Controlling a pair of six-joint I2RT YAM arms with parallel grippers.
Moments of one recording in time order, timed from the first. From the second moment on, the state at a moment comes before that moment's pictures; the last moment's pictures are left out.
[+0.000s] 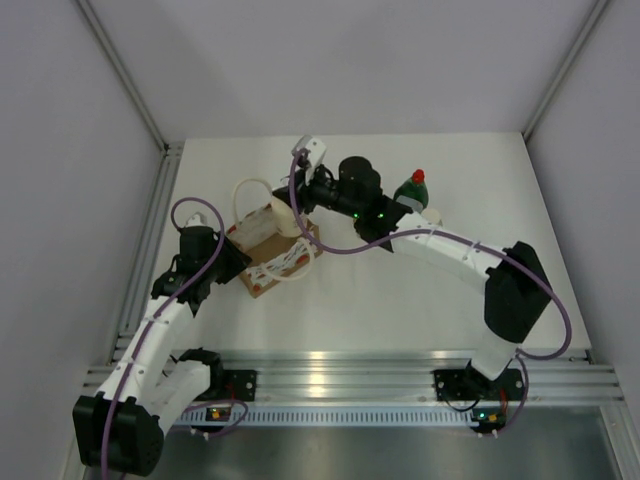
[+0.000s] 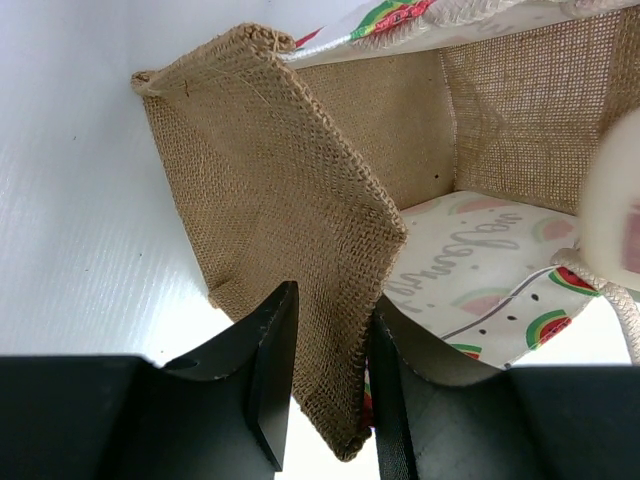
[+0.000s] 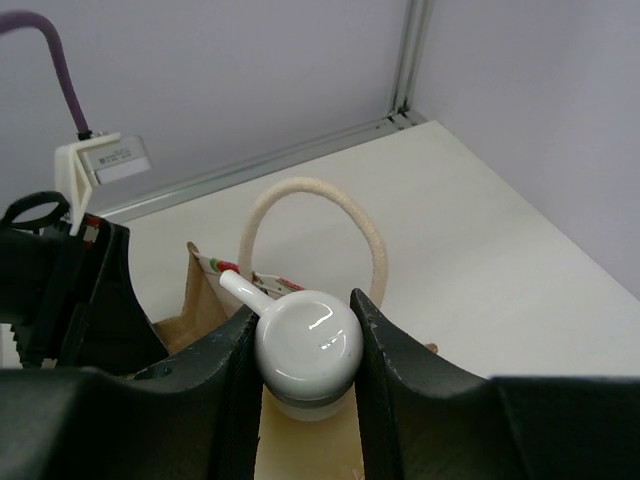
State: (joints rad) left arm -0.15 0.89 0.65 -0.47 0.04 -0.75; right arm 0.84 1.72 1.41 0.28 -0.27 -0.05
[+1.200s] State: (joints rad) left arm -0.15 0.87 0.64 -0.48 0.04 -0.77; right arm 0.84 1.18 0.75 0.38 0.03 -0.09
